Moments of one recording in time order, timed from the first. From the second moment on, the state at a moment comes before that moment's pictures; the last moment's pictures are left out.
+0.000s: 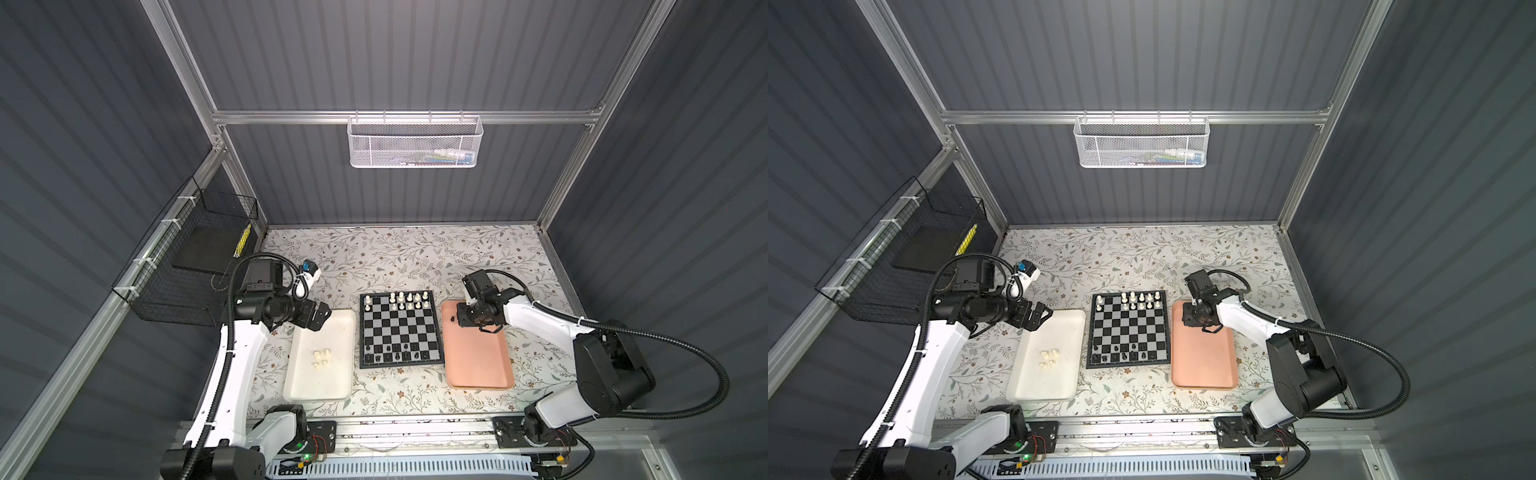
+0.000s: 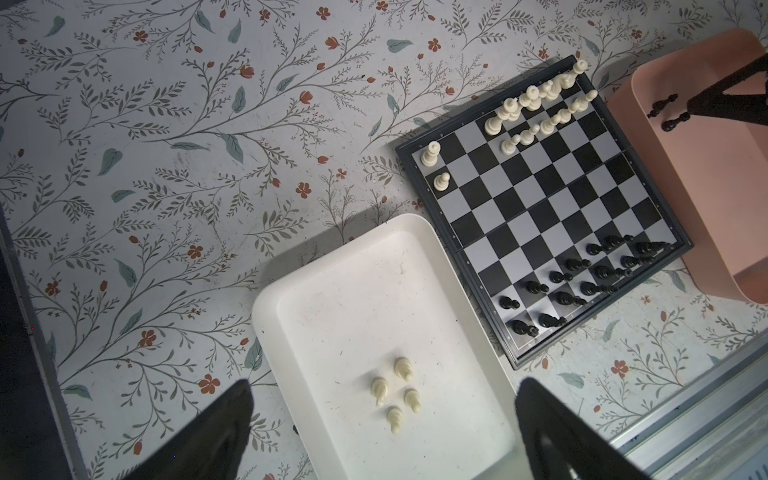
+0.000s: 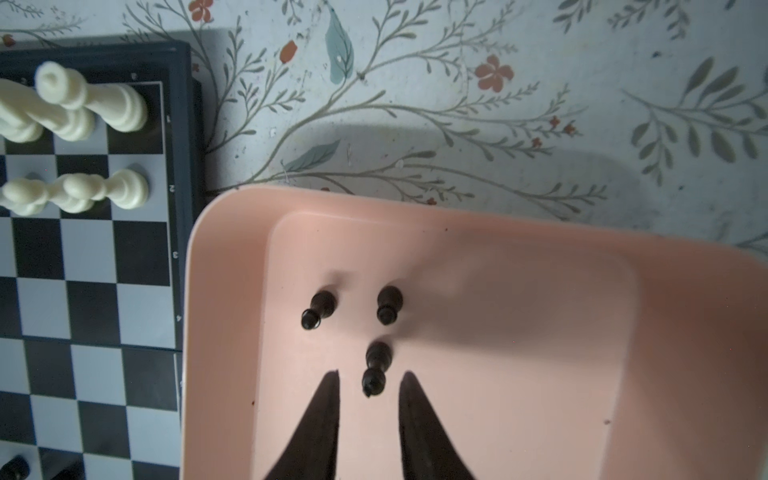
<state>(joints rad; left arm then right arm) -0.01 1.08 1.12 -1.06 0.32 0.40 0.44 1.53 0.89 -0.52 0.03 0.37</state>
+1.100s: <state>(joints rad) -0.01 1.08 1.12 -1.06 0.34 0.39 0.44 1.58 0.90 -0.53 0.02 0.37</state>
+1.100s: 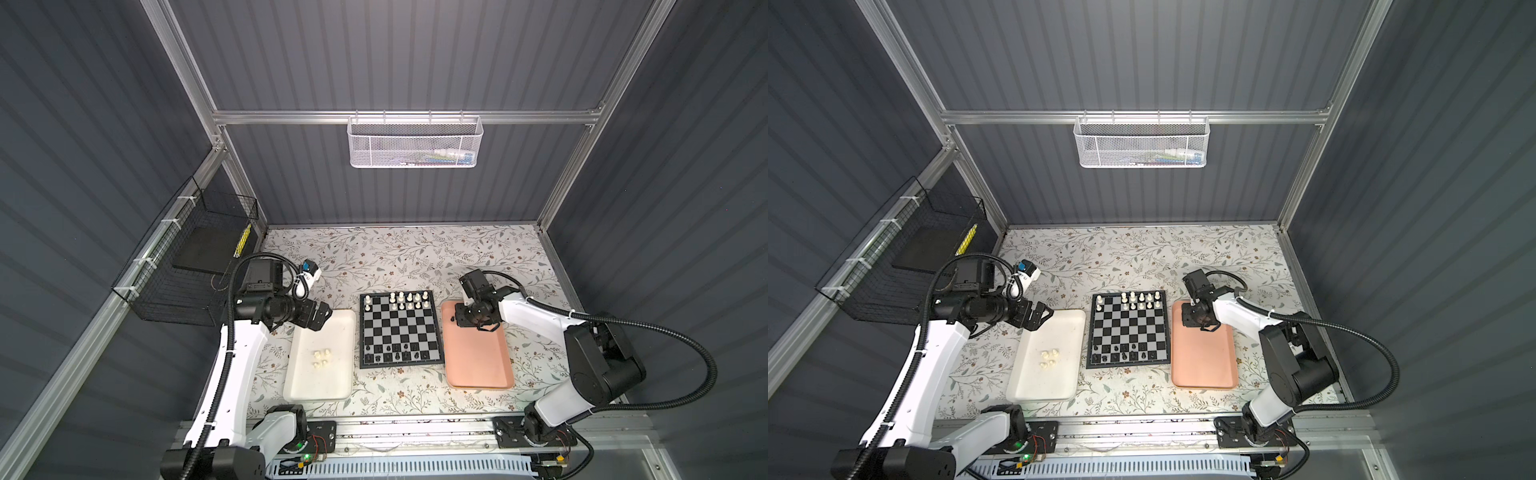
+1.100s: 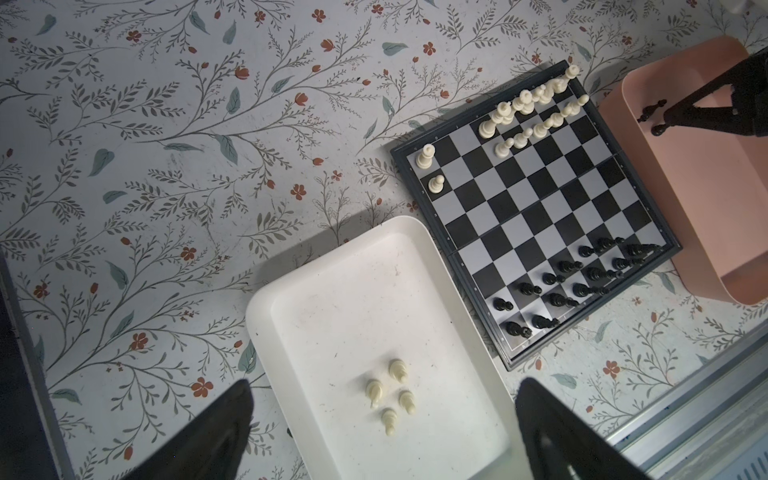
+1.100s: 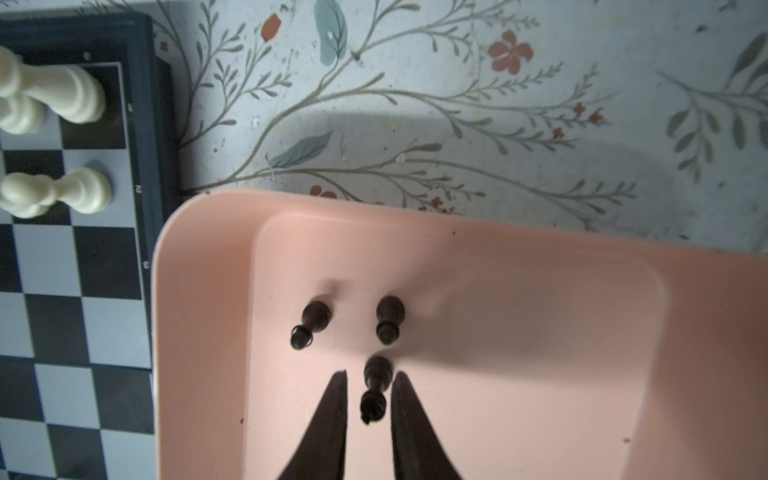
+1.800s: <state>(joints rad) -0.01 1.08 1.12 -1.06 0.34 0.39 0.44 1.60 0.91 -0.53 0.02 0.37</state>
